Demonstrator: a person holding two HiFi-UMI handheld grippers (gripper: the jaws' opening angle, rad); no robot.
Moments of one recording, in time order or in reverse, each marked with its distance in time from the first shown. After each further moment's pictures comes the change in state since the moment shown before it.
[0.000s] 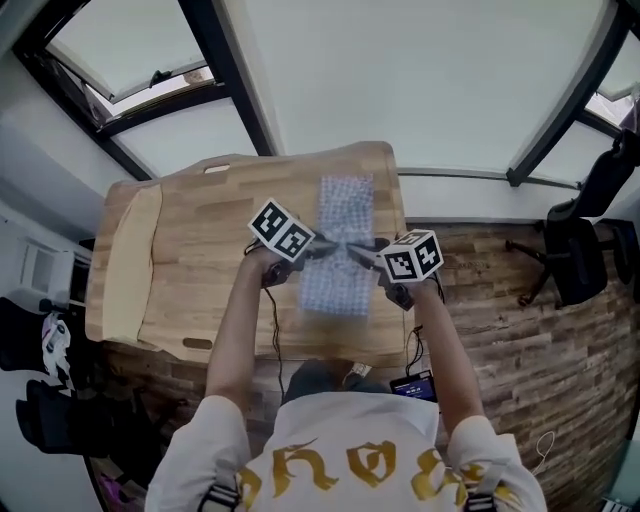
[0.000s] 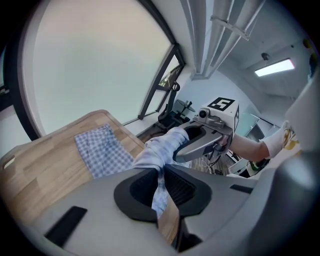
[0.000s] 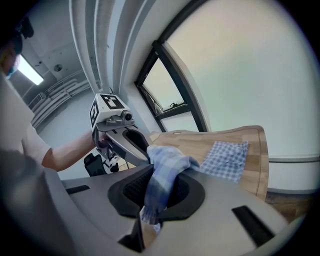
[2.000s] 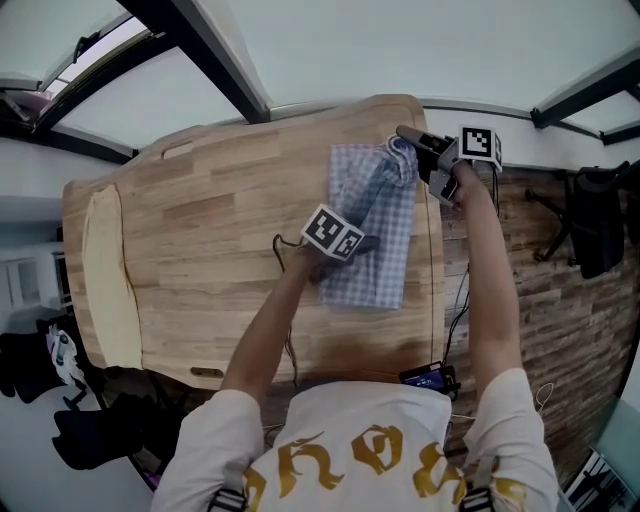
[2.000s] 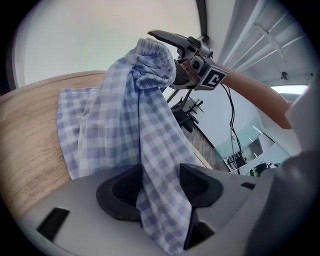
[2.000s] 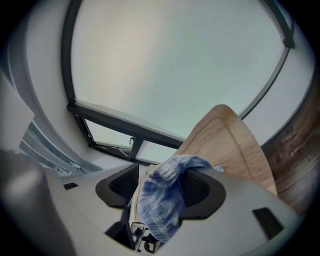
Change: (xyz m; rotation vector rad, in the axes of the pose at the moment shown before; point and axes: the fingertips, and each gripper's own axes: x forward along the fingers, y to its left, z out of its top) left arm 0.180 0.208 -0.015 -0.174 0.083 -0.061; right arm 0.092 -0.362 0.115 0.827 -0.248 -0.036
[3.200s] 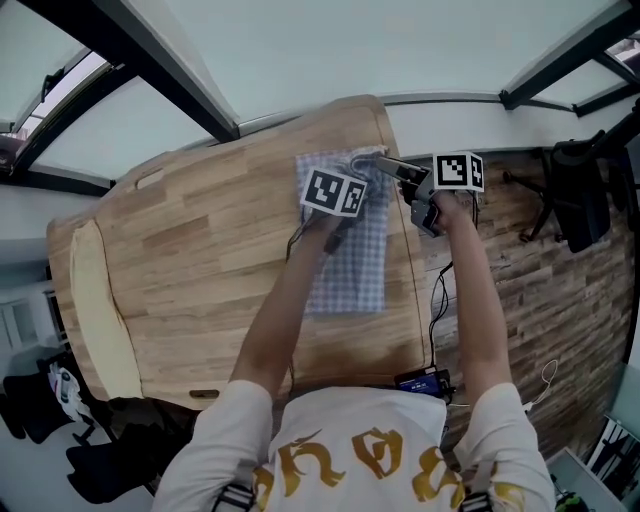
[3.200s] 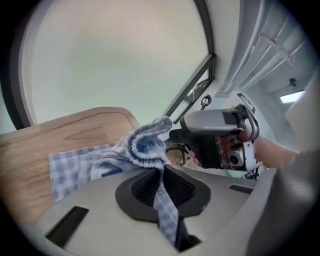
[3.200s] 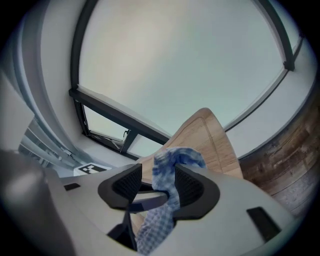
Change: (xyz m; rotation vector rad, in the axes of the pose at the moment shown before) left arm 0.001 0.010 0.142 -0.053 -0.210 0.105; right arm -0.049 -0.018 -0.040 -0.149 0.006 -0.106
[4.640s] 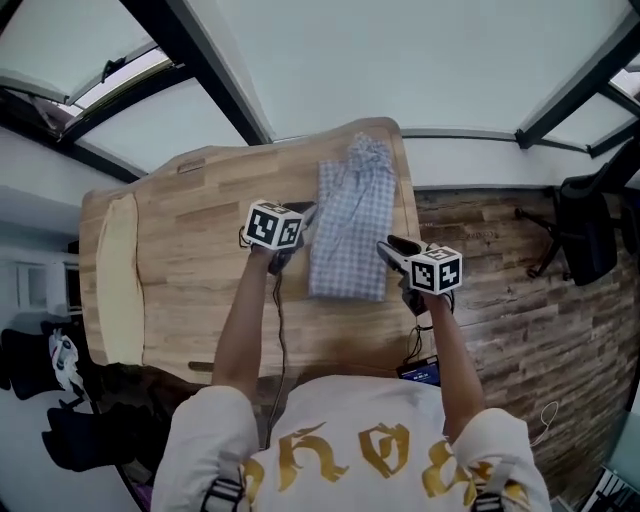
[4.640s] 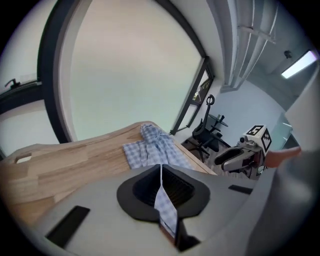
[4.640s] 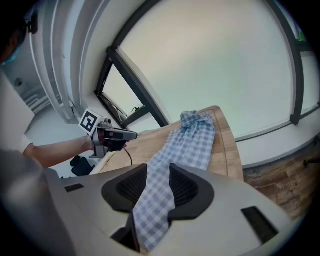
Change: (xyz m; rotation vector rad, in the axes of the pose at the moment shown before) left arm -0.160 0.021 -0.073 0.101 -0.105 0.235; right arm -0.073 0.041 -0.177 -0.418 0.044 -0.116
